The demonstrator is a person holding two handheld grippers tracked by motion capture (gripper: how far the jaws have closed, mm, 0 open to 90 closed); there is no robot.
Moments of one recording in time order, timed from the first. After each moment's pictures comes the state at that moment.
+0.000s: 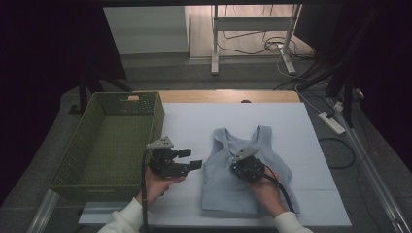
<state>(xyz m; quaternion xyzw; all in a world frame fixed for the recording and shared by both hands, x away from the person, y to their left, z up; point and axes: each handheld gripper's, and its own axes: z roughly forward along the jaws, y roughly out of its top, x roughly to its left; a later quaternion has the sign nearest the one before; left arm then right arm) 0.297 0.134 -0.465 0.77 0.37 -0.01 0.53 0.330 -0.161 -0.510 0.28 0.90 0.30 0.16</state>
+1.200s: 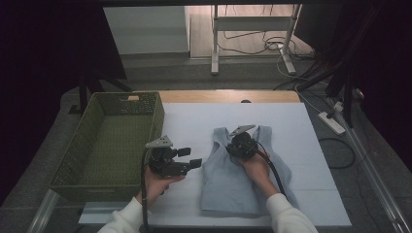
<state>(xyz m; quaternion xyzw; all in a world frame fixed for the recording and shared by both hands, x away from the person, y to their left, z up) 0.298 0.134 -0.463 0.76 0.37 0.00 0.53 0.407 -0.147 -0.513 0.33 0.88 0.32 0.13</state>
